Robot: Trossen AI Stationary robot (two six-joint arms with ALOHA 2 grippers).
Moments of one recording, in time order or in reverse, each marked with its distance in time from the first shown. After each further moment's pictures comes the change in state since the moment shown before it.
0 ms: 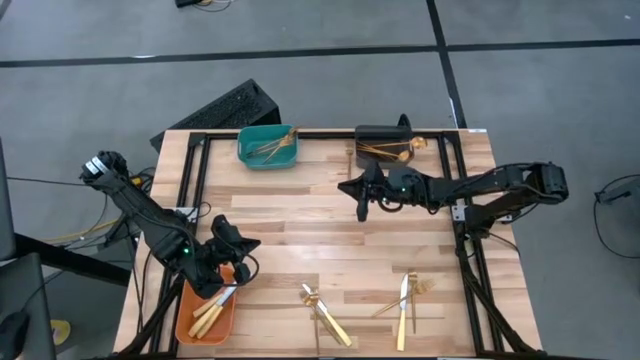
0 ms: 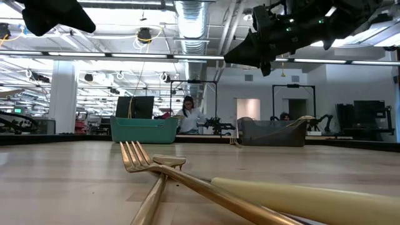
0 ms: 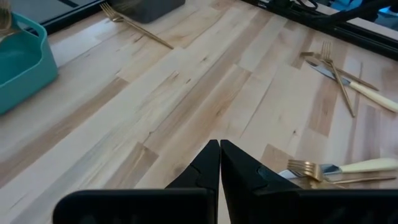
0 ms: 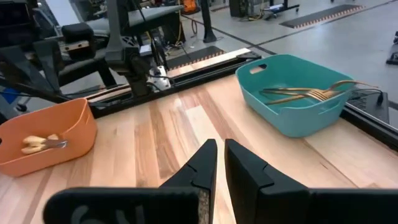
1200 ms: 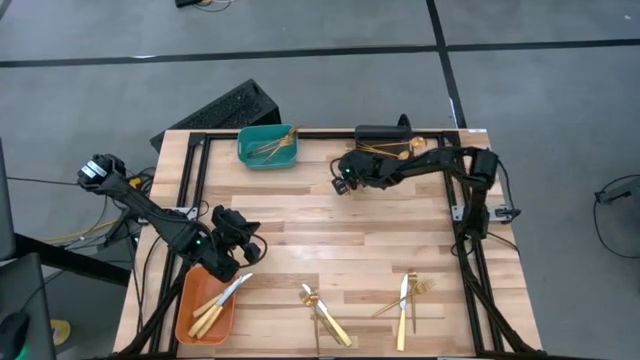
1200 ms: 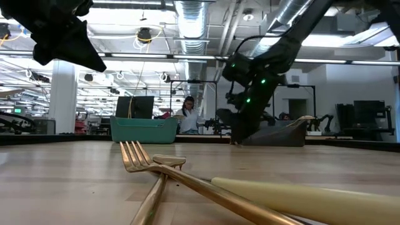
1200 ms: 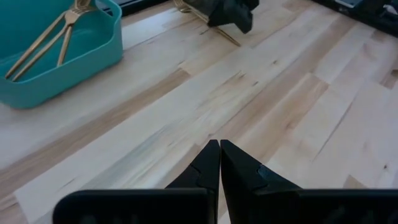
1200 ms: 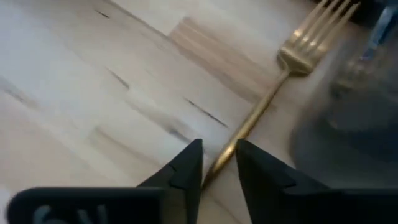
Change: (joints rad) left arm 0.158 0.002 -0.145 0.025 -0.032 -0.115; right arm -0.247 0.559 0.364 -0.558 0.262 0.233
